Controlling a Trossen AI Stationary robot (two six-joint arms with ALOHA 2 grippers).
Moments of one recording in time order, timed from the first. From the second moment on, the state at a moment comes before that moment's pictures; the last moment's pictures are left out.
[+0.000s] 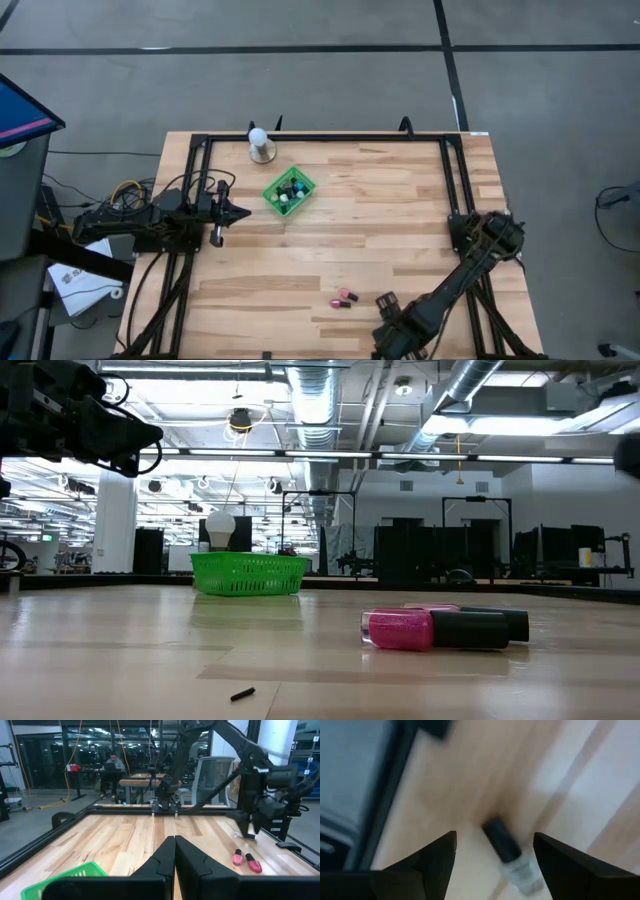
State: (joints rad) left arm 0.08 0.00 0.01 0.04 0.05 -0.01; right arm 0.82 2.00 1.35 -0.77 -0.01 0.36
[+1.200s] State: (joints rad) left arm 0.08 0.00 0.01 0.05 0.04 -0.01; right arm 0.69 2.05 1.35 -0.79 -0.05 0.36
